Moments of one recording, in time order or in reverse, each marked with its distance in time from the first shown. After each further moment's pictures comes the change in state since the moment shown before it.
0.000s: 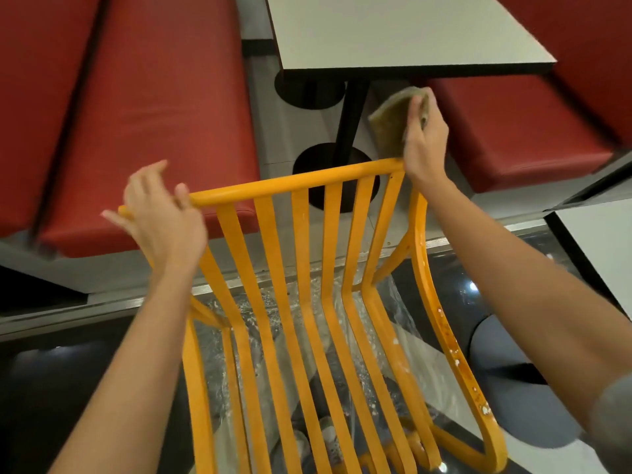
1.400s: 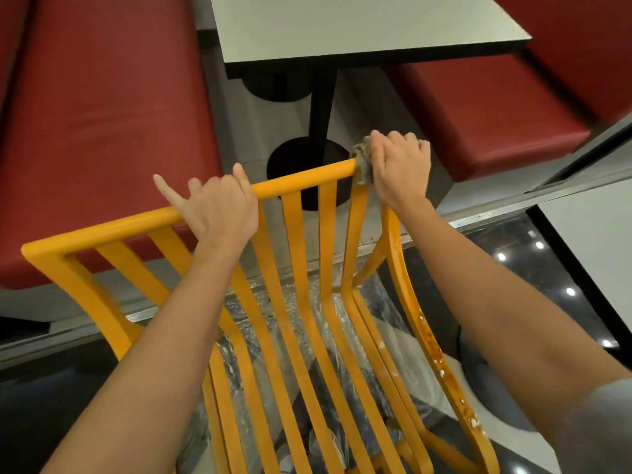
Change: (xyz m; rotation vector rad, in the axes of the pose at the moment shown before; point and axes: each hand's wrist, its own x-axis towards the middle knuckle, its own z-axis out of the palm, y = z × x) left_hand -0.020 0.097 0.099 0.485 -0.249 0.271; right_hand -0.005 0.077 -0.004 -0.831 -0.026 -0.228
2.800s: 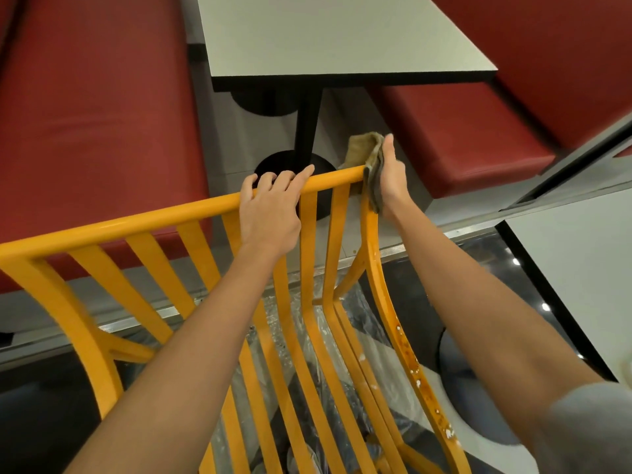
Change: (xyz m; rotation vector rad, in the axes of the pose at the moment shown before) left_hand -0.017 0.059 0.029 -0.181 0.084 0.505; right_hand 0.011 0.005 -0.023 1.176 -0.373 0.861
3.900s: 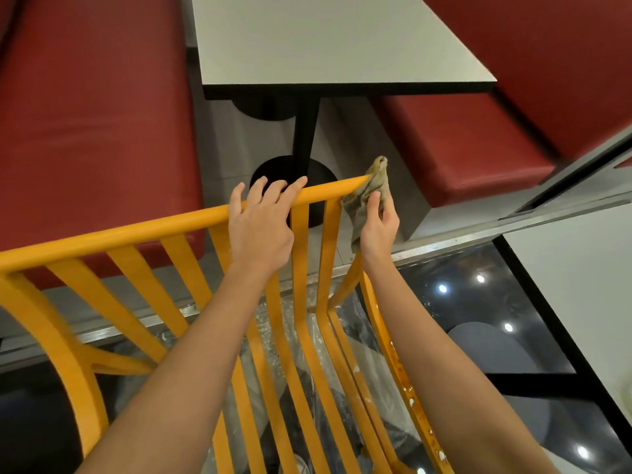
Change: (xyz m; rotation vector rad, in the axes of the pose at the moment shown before) left_hand -0.001 0.006 -0.003 -0.019 0.007 -0.043; right_hand -0.027 0.060 0.010 0.179 0.191 -0.260
